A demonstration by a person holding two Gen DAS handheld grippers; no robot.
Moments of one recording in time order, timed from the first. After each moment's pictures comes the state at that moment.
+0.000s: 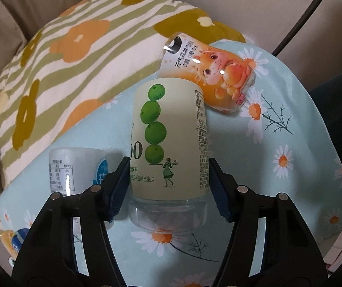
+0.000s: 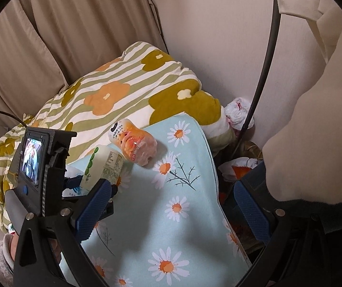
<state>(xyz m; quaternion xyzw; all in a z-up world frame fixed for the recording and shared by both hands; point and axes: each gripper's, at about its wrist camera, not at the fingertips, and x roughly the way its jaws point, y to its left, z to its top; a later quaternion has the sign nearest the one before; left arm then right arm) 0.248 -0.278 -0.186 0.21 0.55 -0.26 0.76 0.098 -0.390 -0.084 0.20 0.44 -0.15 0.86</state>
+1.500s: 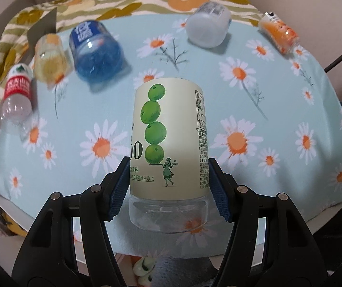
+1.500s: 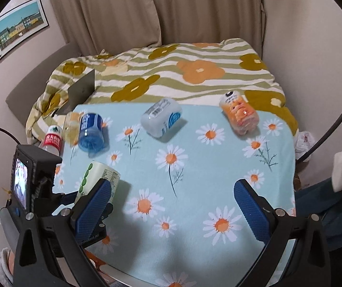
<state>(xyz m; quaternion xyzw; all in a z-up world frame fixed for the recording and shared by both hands) 0.076 -0.092 -0.186 0.03 0.58 -0.04 0.82 0.062 -0.272 -0.091 0.04 0.45 0.10 0.89</state>
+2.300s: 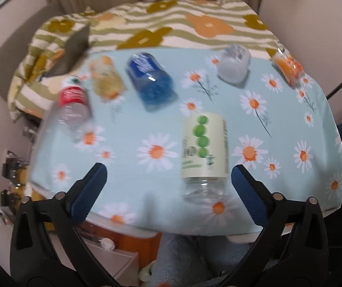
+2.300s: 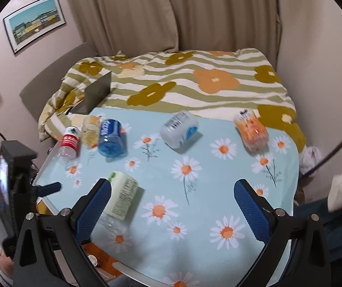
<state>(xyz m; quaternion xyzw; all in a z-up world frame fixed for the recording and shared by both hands) 0.043 -0.050 -0.104 0.03 0.52 0.03 0.85 0.062 -0.258 -0.049 0.03 0.43 0.15 0.89</state>
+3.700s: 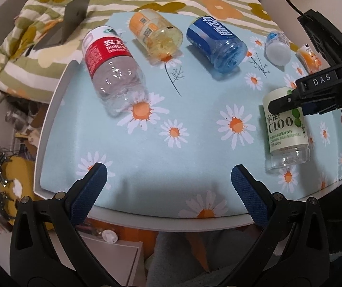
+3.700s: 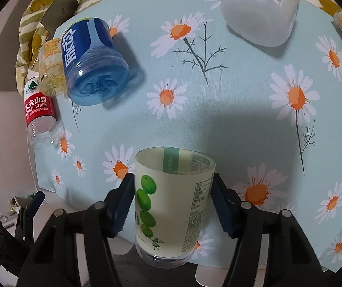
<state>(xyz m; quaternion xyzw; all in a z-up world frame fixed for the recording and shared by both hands) 0.055 0.097 -0.159 -0.02 0.58 -0.04 0.81 0.173 -0.132 -0.195 0.10 0.75 0.12 0.65</state>
